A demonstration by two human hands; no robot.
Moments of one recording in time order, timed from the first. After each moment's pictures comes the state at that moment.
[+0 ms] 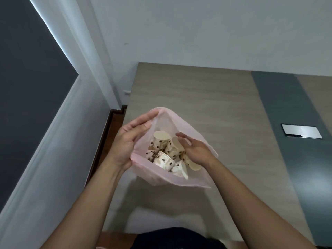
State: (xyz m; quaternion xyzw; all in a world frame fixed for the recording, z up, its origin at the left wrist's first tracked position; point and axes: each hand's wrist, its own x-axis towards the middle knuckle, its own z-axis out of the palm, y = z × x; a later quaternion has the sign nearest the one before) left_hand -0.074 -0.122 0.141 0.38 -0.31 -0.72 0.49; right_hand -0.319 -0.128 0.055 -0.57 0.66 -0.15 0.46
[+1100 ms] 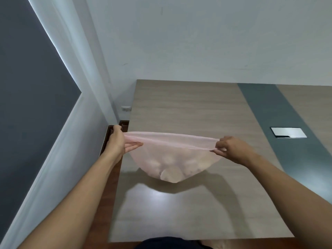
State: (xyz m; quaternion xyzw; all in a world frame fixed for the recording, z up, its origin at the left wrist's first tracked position) left_hand 0.012 -0.169 0.106 0.63 -0.20 -0.63 0.41; right_hand -0.436 -0.110 0.062 -0.81 0.58 -0.03 0.03
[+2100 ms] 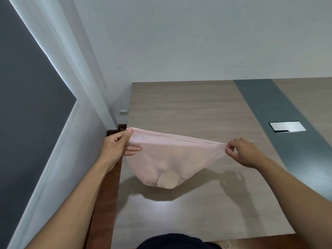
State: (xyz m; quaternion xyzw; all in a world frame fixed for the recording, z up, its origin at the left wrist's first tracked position) left_hand 0.026 -0.163 0.096 0.55 -0.47 -0.56 0.41; right_hand -0.467 -0.083 0.054 -0.67 0.73 0.00 0.12
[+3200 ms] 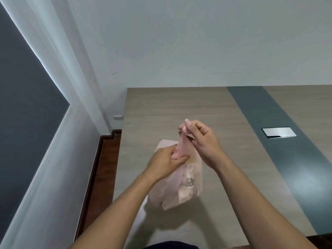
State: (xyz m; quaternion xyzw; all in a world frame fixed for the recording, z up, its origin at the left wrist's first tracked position) left_hand -0.108 -0.129 0.095 0.48 -0.76 -0.40 0.18; right_hand -0.277 -0.108 0.166 -0.43 0.49 -0.56 0.52
